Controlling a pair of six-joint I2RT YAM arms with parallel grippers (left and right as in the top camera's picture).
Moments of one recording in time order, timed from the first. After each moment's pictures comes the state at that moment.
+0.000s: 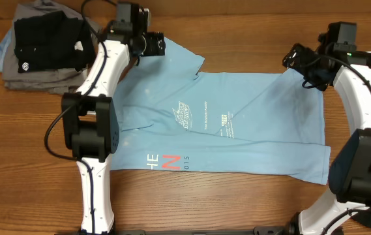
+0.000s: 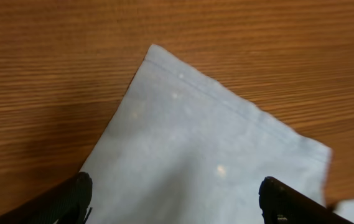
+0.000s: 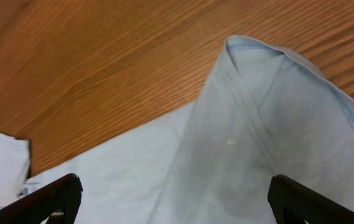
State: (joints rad) left arm -0.14 2.40 2.05 -0.61 0.20 -0.18; right arm -0.16 1.89 1.53 -0.71 -0.19 0.41
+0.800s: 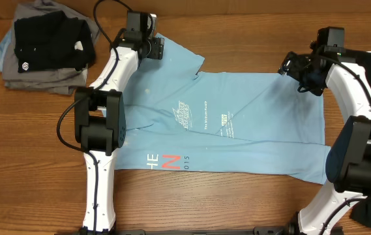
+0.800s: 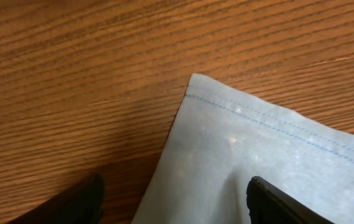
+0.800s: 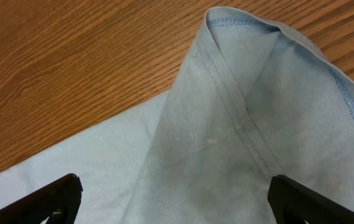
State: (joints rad) left arm -0.16 2.52 2.06 -0.42 0.01 0.00; right arm -0.15 1.98 1.53 -0.71 -0.13 0.38
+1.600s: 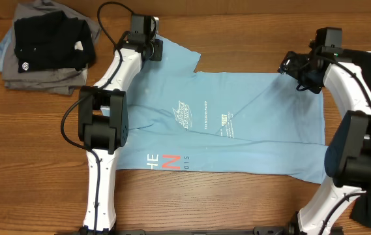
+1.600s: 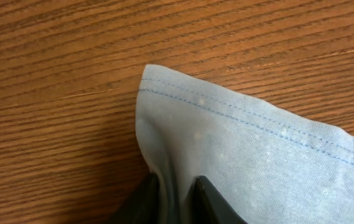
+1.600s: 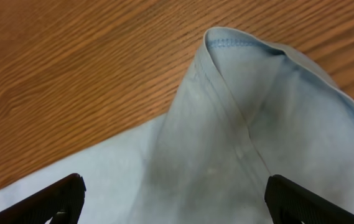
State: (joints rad) left arm -0.17 2.55 2.08 -0.41 0.01 -0.03; right arm -0.15 2.03 1.53 -0.63 -0.12 0.38
